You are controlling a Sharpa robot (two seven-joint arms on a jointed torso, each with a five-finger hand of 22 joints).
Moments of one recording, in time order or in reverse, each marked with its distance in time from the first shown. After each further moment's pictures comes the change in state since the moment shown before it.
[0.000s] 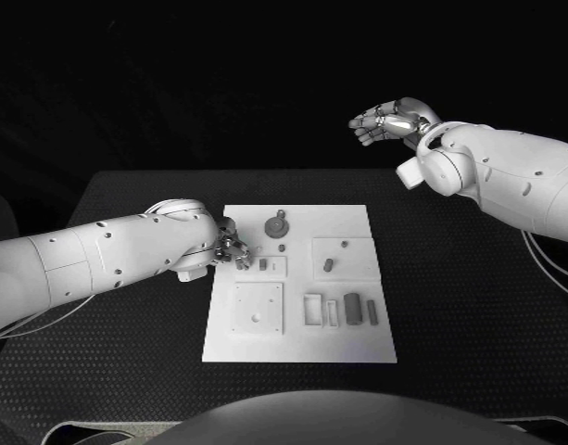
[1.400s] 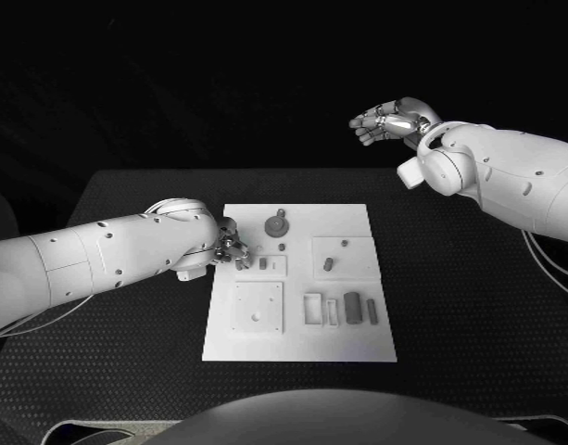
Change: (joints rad) left arm -0.002 0.001 0.000 -0.001 -0.023 0.020 0.010; left_hand 0.007 -0.007 -0.002 -0.008 0.000 0.006 0.004 0.010 0.009 0.001 -0.006 0.007 -0.014 0.003 0.000 0.000 -0.009 0.008 0.000 0.000 0.004 0.000; right arm -0.002 0.000 0.000 -0.001 0.000 0.002 0.000; right_hand 0.000 0.000 -0.003 0.003 0.000 0.000 0.000 0.000 -0.001 0.000 0.000 -0.004 0.000 0.000 0.000 0.000 -0.001 0.000 0.000 0.000 -0.004 0.002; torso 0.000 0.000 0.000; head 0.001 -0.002
